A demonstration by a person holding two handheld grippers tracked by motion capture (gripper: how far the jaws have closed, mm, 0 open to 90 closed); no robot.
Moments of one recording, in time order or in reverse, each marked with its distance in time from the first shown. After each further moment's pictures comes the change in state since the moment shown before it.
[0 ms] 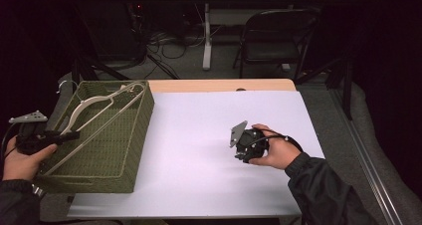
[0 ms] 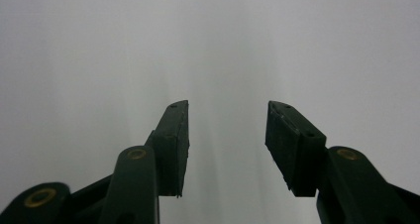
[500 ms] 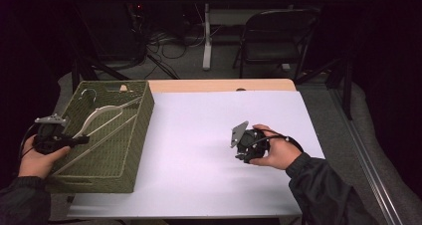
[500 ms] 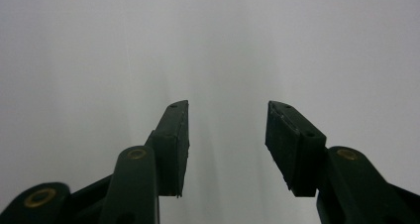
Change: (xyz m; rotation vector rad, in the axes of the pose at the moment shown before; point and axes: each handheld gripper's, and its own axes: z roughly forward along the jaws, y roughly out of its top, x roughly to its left) left arm -0.002 -0.002 0.032 0.134 0.050 0.010; right arm 0.000 -0.003 0.000 -0.003 0.000 0.002
